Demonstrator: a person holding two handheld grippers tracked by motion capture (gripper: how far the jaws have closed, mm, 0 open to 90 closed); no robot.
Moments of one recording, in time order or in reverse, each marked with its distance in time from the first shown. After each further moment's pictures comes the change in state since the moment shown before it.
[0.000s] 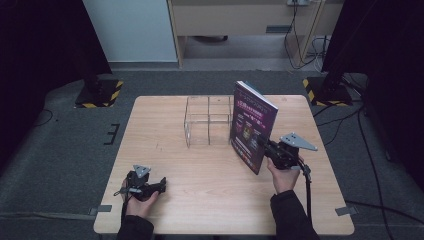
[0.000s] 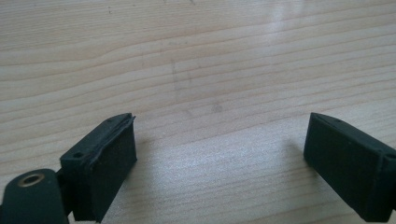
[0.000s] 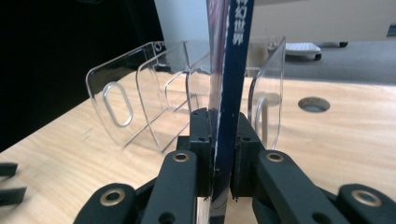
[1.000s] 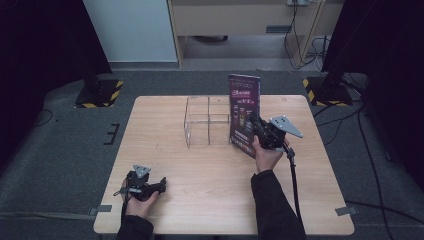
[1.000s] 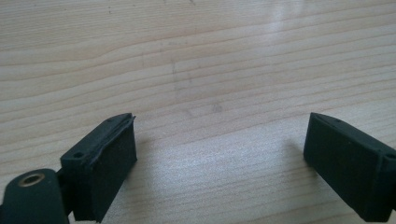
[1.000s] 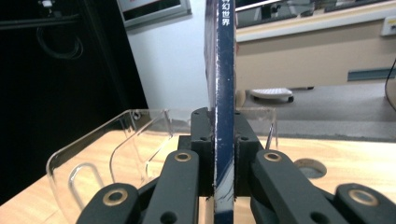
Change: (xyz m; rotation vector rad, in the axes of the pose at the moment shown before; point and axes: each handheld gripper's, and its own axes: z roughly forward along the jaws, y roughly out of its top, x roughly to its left) left arm 0.000 0.000 0.000 0.000 0.000 0.002; right arm 0.011 0.030 0.054 -0.206 -0.106 0.029
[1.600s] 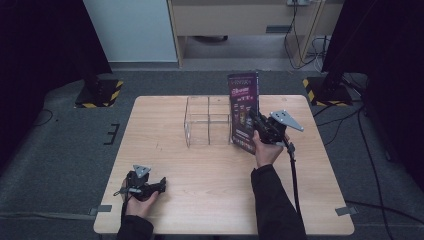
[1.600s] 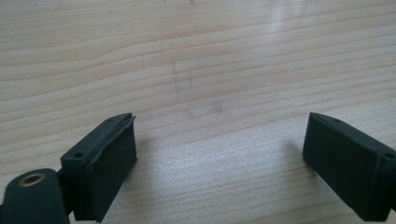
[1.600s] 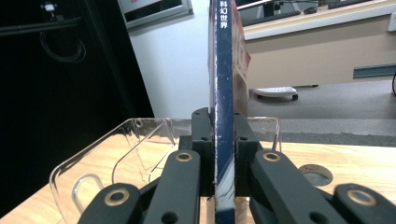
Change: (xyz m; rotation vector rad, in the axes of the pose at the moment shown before) left arm 0.000 0.000 0.000 0.000 -0.001 0.000; right arm -0.002 0.013 0.009 0.003 0.009 0.022
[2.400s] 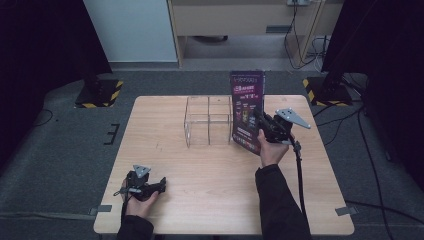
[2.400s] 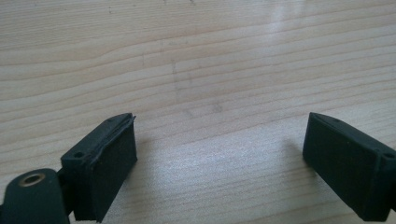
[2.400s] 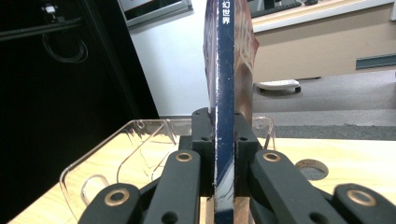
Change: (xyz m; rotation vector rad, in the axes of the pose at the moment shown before) left arm 0.000 0.000 0.000 0.000 0.000 0.000; right arm -0.006 0.012 -0.010 0.033 0.007 0.030
